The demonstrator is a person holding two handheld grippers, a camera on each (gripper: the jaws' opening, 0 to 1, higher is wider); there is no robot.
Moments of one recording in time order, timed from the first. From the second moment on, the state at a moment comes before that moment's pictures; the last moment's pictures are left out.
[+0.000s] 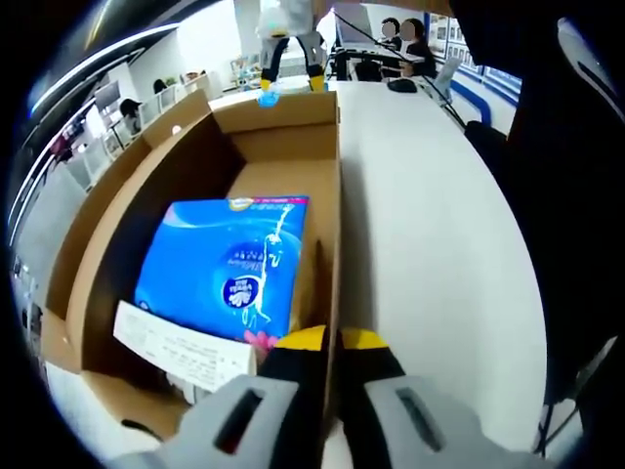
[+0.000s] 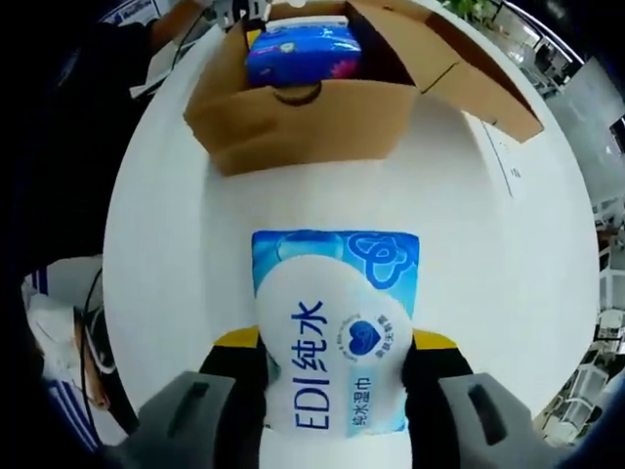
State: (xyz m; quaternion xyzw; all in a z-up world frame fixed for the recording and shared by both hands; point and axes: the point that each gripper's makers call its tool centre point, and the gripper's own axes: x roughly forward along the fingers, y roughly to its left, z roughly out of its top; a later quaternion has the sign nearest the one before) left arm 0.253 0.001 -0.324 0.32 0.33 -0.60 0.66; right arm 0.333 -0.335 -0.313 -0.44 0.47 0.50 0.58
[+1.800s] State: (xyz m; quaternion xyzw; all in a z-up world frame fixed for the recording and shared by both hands) left arm 0.253 0.001 -0.324 0.33 0.32 -0.60 0.66; right arm 0.326 -0.339 -0.297 -0.47 0.48 0.46 0.58
